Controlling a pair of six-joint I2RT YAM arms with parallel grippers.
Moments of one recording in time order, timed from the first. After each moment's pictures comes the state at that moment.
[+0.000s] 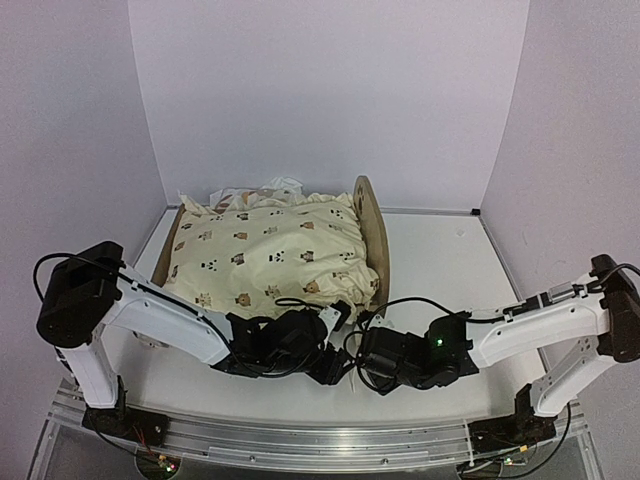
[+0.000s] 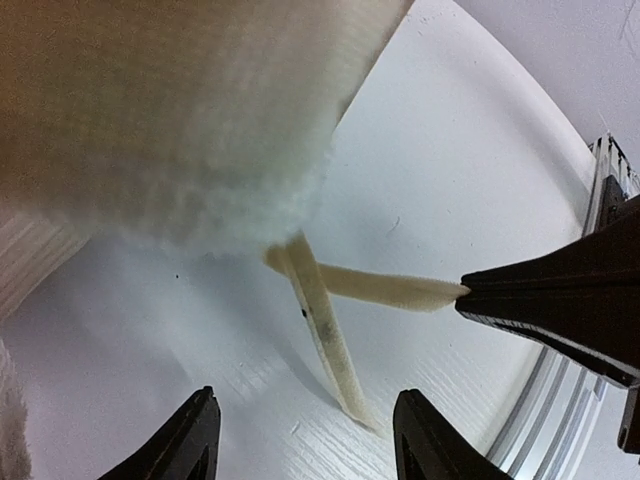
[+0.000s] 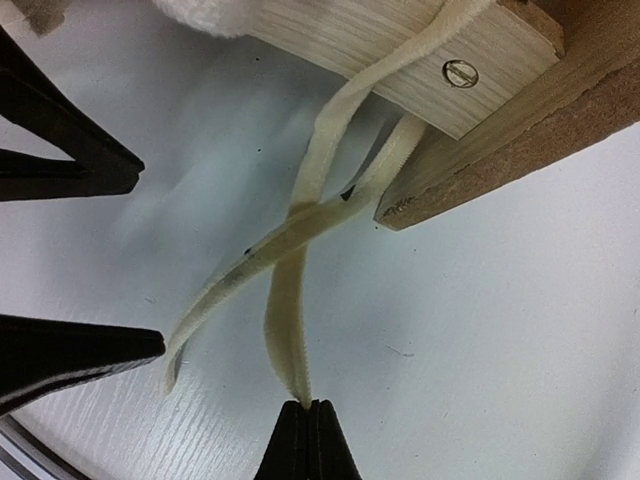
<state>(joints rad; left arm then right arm) -1.30 1.82 0.96 0.18 -0.15 -0.56 1.32 1.53 0.87 -0.55 0.54 0.65</state>
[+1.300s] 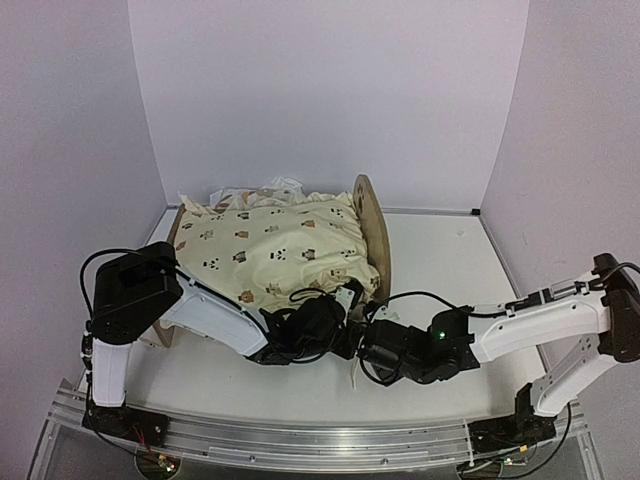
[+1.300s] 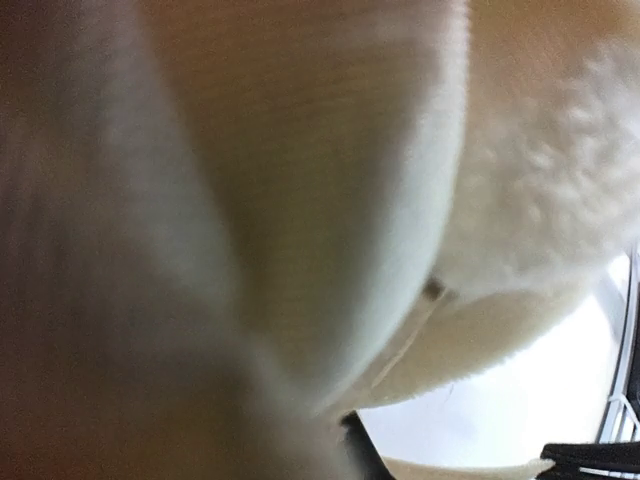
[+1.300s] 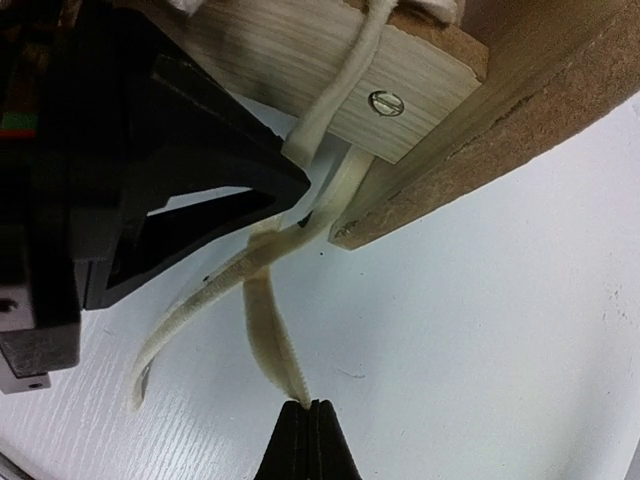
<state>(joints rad) -1.21 2.06 1.12 0.41 -0.21 -0.52 1.29 1.52 0.87 -0.56 0.61 0.63</state>
